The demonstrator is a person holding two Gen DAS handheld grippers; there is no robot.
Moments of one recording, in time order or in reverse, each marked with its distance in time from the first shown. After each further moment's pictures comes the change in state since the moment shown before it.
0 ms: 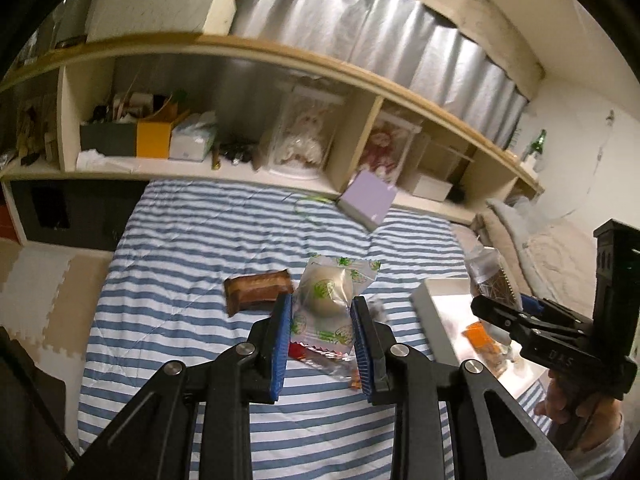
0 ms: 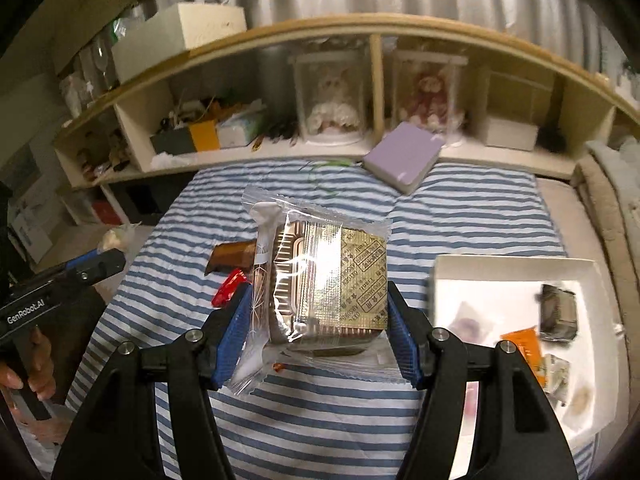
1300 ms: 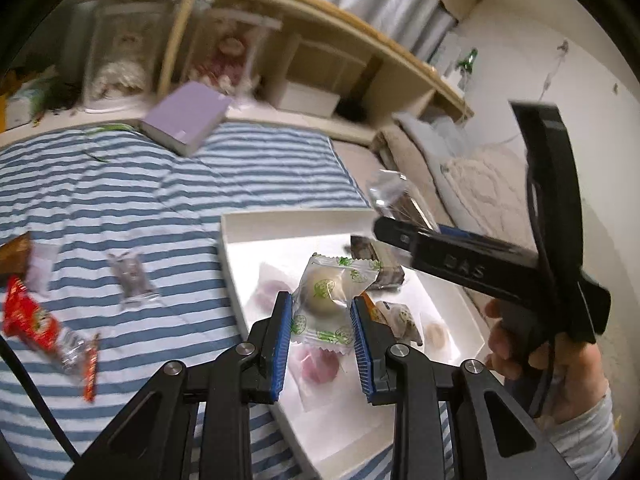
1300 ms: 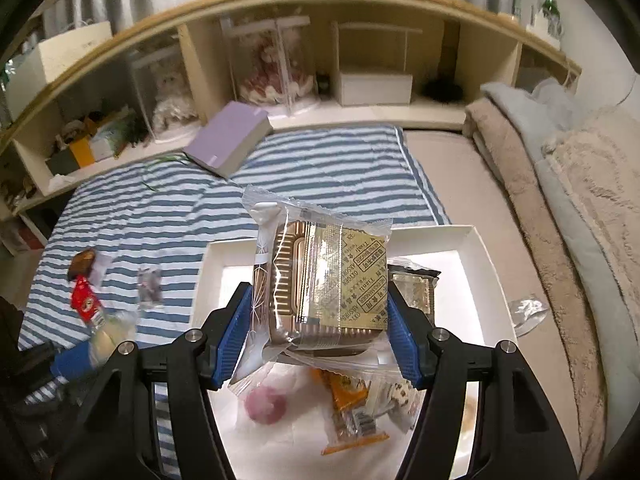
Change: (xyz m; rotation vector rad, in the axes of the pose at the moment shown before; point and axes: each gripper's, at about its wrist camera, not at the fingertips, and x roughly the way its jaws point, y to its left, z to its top) left arm 0.221 -0.199 -0.005 0.077 0.258 -0.247; right arm 0.001 -0.207 -0.003 0.150 0.112 -0.243
